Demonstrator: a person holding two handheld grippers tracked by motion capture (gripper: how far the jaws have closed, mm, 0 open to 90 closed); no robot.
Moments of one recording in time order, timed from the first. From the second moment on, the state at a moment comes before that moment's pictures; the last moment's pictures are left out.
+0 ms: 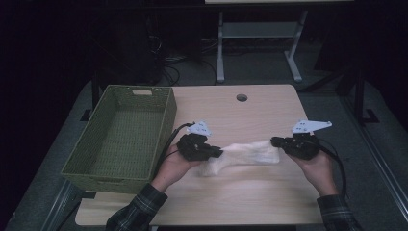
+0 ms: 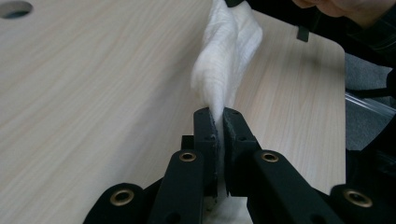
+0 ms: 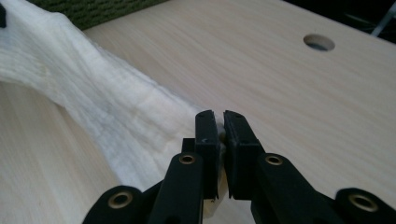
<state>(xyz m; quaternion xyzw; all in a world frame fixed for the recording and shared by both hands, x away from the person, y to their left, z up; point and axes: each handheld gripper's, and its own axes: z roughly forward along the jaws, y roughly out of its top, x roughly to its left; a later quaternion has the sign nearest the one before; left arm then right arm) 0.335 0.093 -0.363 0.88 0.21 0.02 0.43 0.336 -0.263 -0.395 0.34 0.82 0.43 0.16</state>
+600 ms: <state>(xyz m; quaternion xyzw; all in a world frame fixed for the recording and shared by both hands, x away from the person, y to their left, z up) 0.338 0.147 -0.314 0.86 0.24 0.06 0.46 0.381 -0.208 -0.341 0.30 0.83 0.45 0.17</state>
